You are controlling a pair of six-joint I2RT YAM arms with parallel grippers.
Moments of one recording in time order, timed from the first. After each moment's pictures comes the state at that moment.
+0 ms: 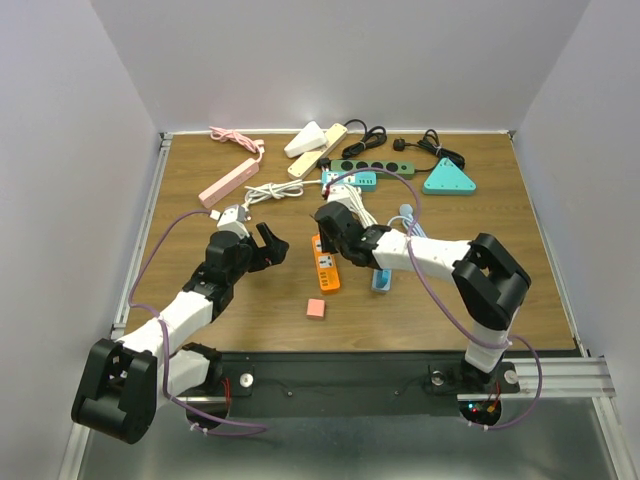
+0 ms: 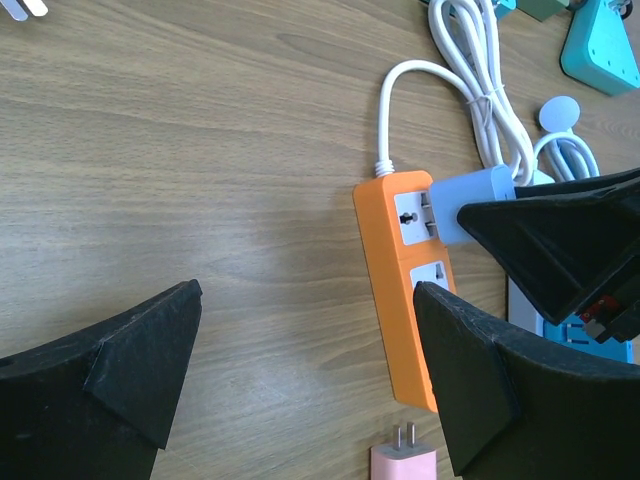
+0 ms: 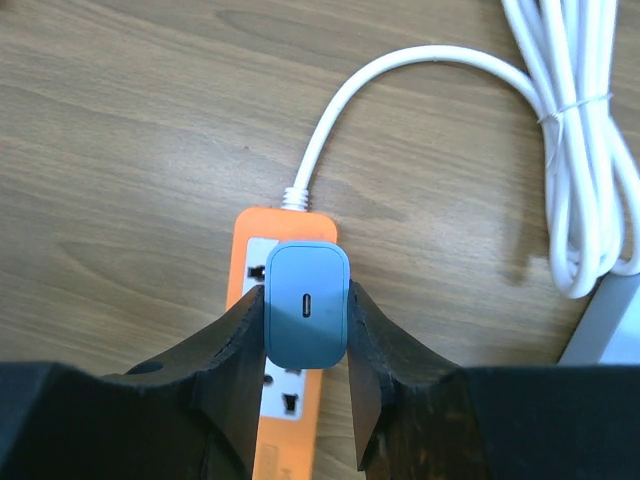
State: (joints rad) left arm -0.34 1.04 0.37 0.24 0.07 -0.60; right arm 0.88 1.81 1.21 -0.15 0.39 0.46
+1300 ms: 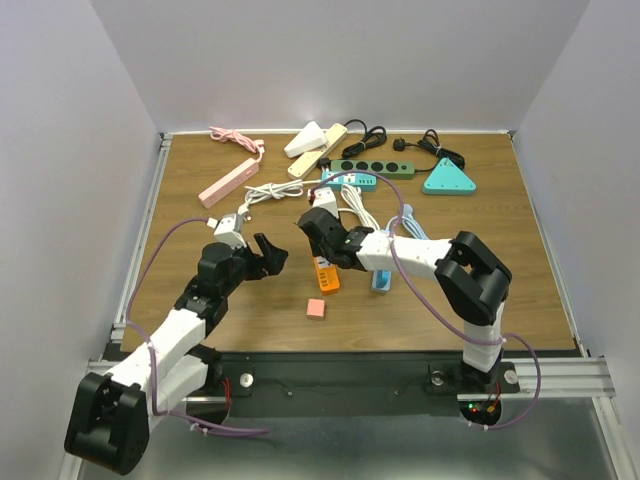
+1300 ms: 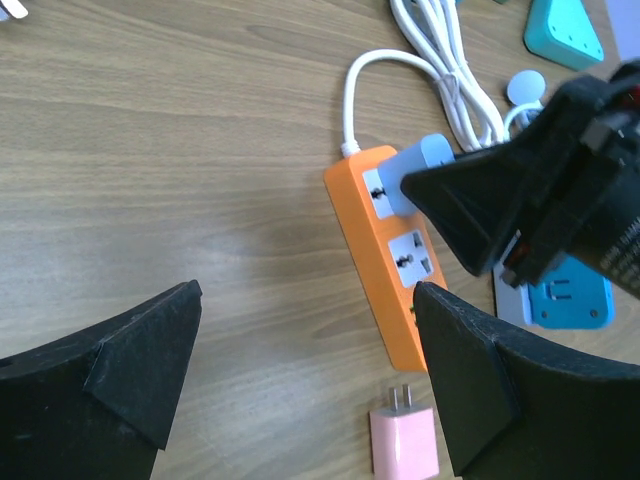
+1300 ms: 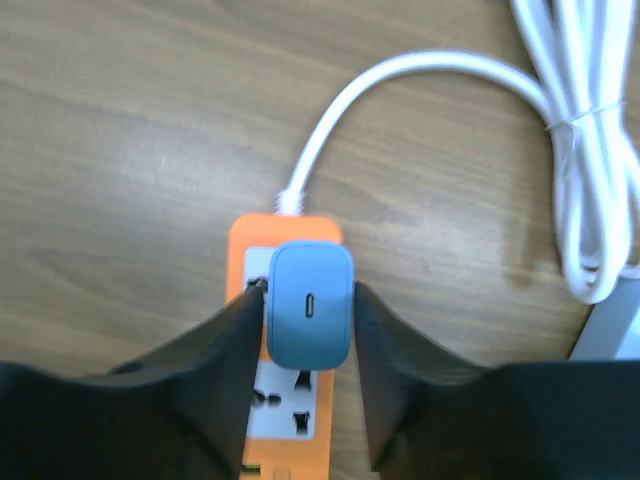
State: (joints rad) left arm -0.34 0.88 0.30 0.20 0.12 -0.56; right arm 0.94 1.91 1.31 -0.20 0.50 0.44
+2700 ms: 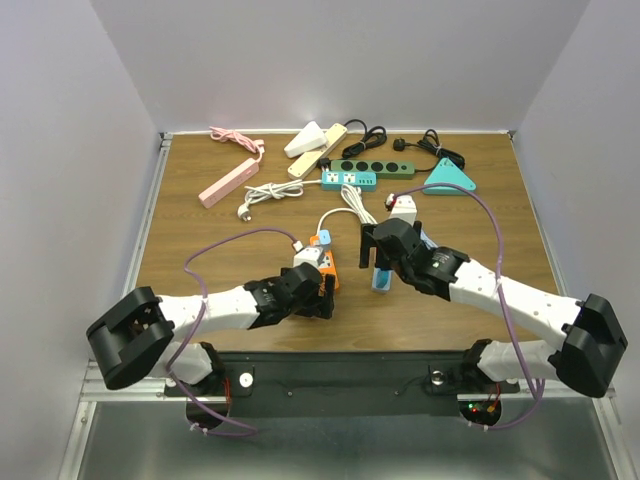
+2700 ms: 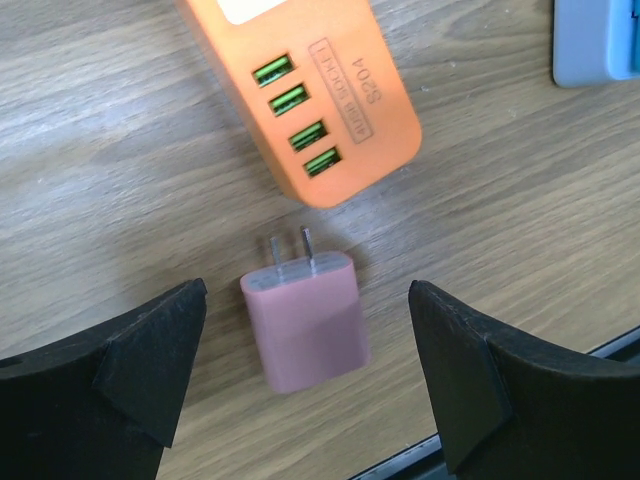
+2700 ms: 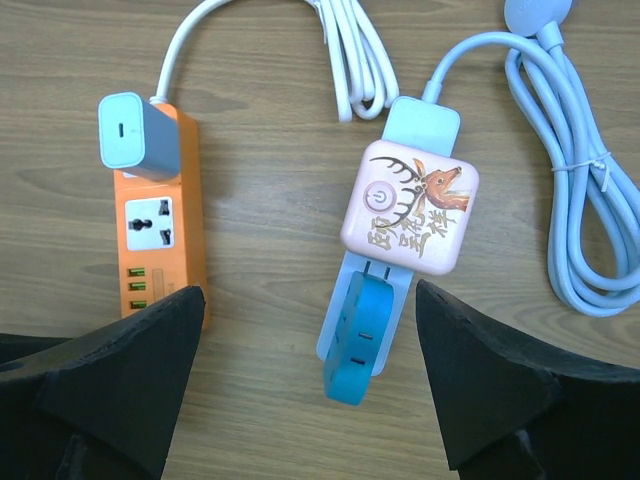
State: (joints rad) left arm -1.00 1.28 0.54 -0.10 -0.22 -0.69; right arm 0.85 1.24 0.88 -0.37 0.52 0.58
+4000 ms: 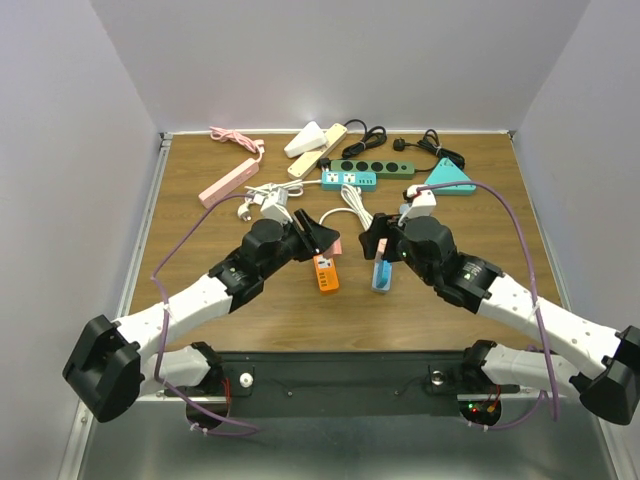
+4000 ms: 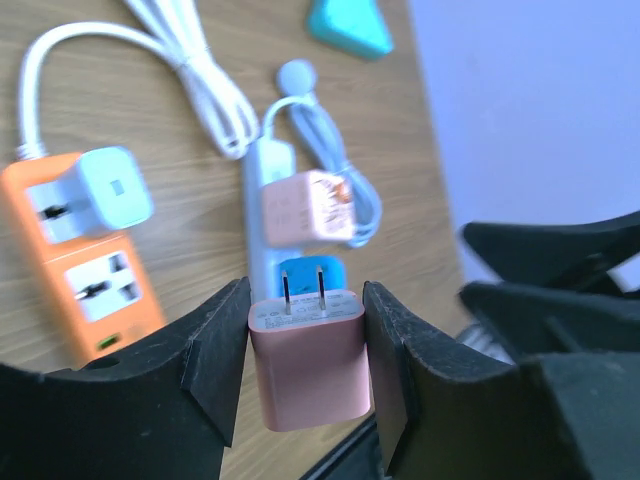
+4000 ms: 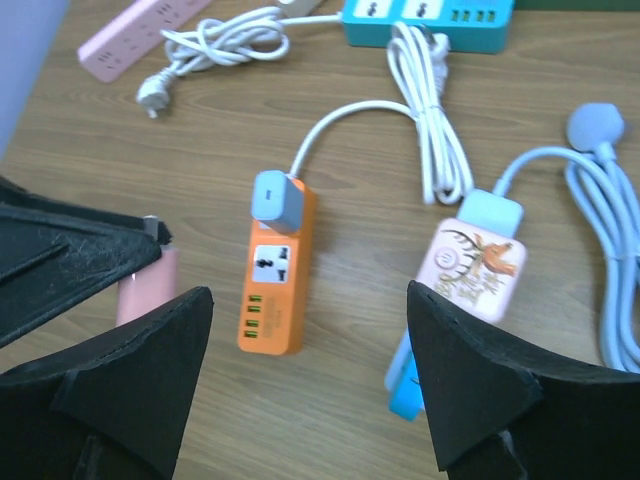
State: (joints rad) left arm -0.75 1.12 0.65 0.18 -0.04 -0.92; right arm 0.84 1.03 0.86 -0.24 0.43 0.51
